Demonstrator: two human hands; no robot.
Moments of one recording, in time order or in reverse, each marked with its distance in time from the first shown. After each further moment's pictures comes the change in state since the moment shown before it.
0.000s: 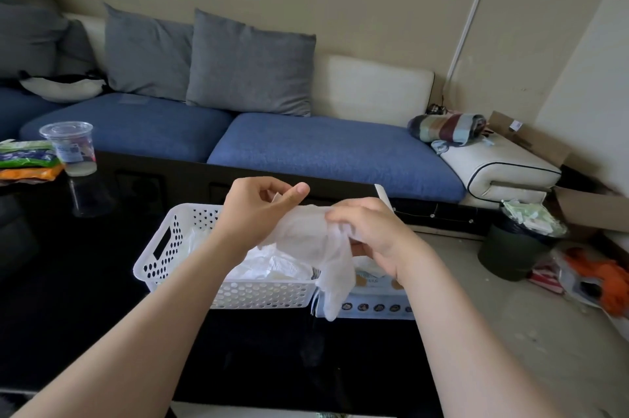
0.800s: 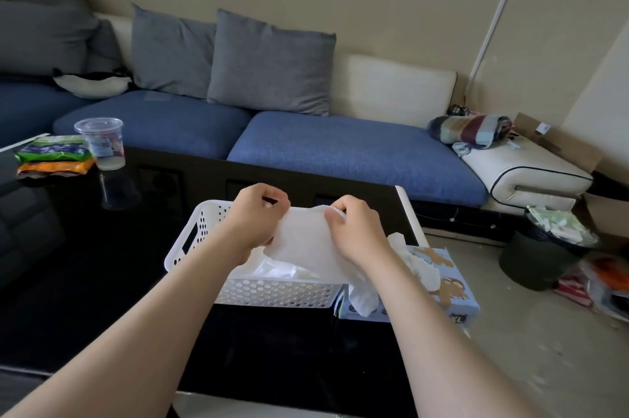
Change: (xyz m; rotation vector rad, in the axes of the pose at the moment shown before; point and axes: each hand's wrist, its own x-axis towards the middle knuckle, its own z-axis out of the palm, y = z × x) left_hand 0.008 -0.025 -0.026 0.045 -0.016 -0.285; right_hand 0.039 0.021 0.058 -0.560 0.287 -0.192
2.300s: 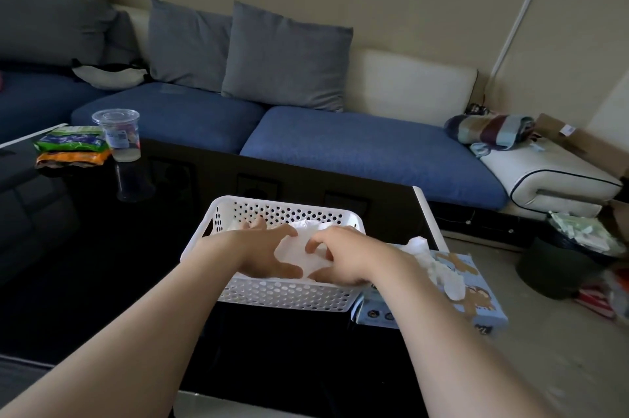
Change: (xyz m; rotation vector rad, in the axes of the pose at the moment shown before) left_hand 0.013 -0.036 -0.026 1.027 -0.593 -0.073; right_hand 0.000 -0.025 0.012 -0.458 -0.678 -0.152
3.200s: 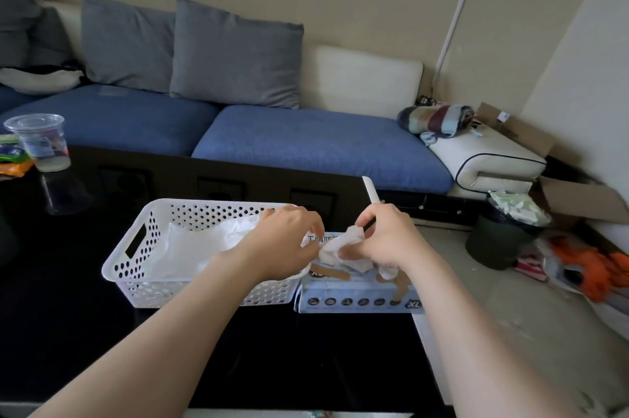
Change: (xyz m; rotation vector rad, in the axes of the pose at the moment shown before) left_hand 0.007 0.119 0.019 -0.067 0.529 0.493; right_hand -0.083 0.105 -0.017 0.388 0.495 0.358
